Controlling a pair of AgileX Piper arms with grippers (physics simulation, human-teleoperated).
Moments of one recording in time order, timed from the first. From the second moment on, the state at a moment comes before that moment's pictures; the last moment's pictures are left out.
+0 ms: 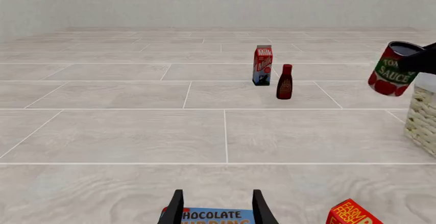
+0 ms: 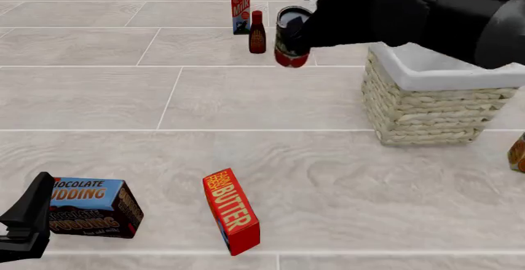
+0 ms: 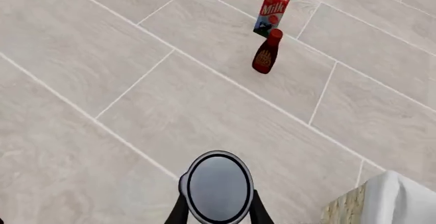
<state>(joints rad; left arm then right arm) 0.00 0.01 0.00 0.00 0.00 0.48 1.65 -1.44 0.34 -0.17</state>
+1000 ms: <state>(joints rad) 0.00 0.01 0.00 0.00 0.00 0.03 1.53 -1.62 0.48 -0.20</state>
